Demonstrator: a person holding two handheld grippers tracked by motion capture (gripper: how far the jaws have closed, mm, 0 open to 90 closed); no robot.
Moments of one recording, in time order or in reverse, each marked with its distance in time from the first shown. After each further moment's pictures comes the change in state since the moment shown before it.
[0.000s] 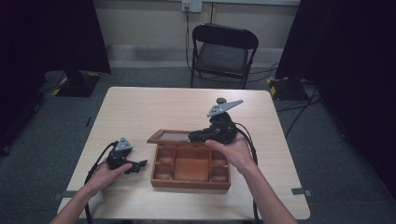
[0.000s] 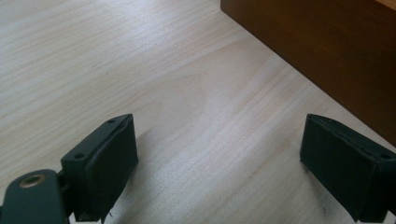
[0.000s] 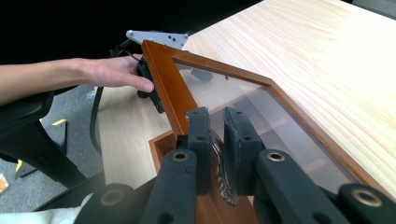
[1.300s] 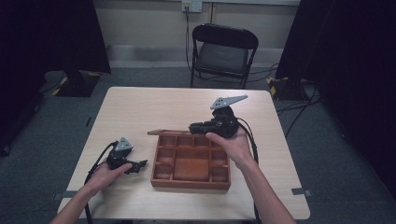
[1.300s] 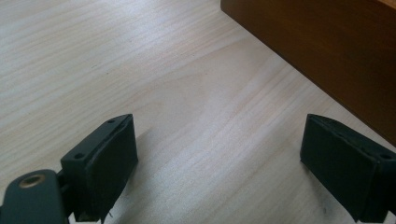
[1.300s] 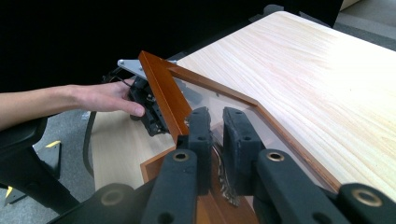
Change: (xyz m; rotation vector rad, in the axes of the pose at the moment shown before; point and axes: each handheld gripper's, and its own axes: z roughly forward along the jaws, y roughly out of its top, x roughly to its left) left arm 0.000 0.000 0.000 0.000 0.001 0.000; right arm -0.009 0.009 -0.005 -0.082 -0.026 0.023
